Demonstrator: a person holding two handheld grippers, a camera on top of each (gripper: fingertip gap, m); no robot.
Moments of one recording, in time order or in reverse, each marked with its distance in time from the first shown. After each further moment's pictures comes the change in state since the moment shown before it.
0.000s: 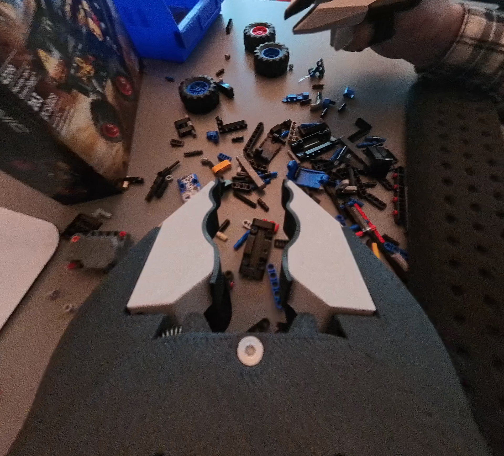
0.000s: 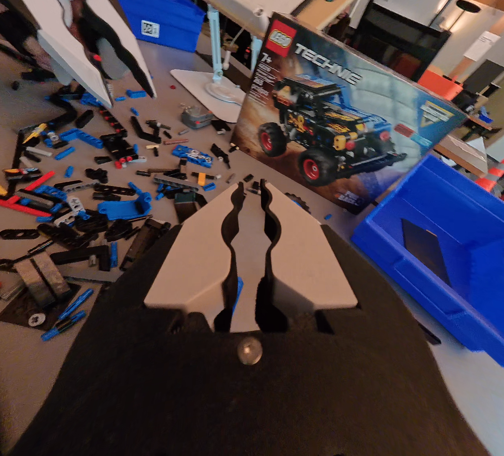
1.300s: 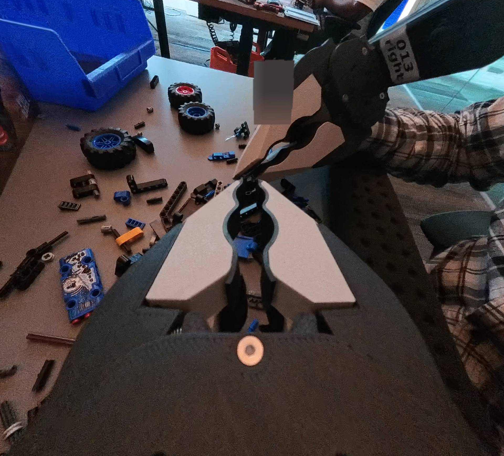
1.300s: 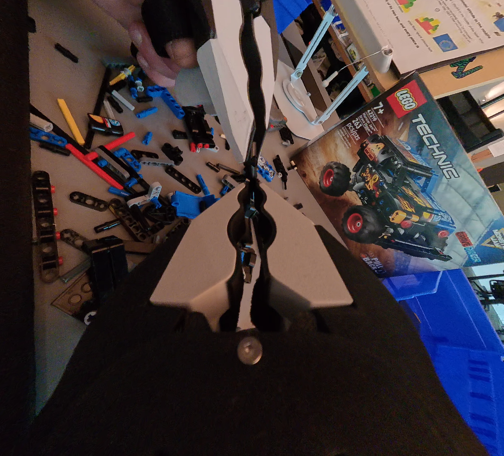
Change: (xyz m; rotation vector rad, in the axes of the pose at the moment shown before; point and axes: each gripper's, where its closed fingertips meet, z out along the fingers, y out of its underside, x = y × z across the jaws) left arm 0.065 -0.044 0.045 0.196 0.254 -0.106; right arm -0.091 -0.008 0.027 -0.077 -0.176 -0.409
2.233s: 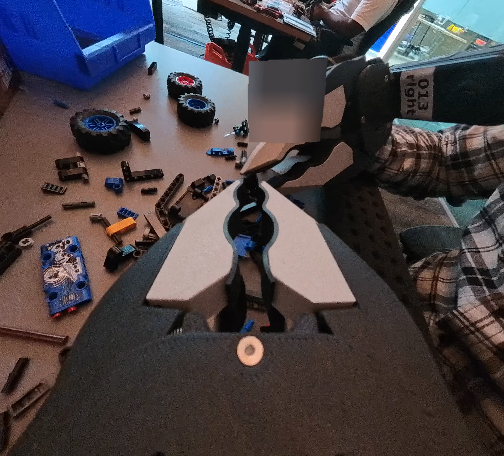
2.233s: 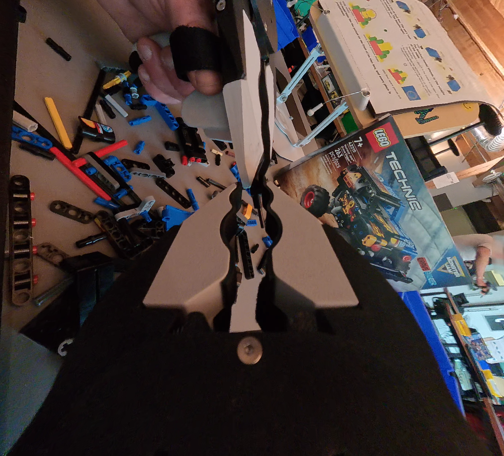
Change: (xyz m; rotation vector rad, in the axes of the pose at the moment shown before) left arm -0.007 0.003 0.001 0.004 0.030 -0.115; right arm 0.000 -0.016 0.005 0.056 0.076 -0.134
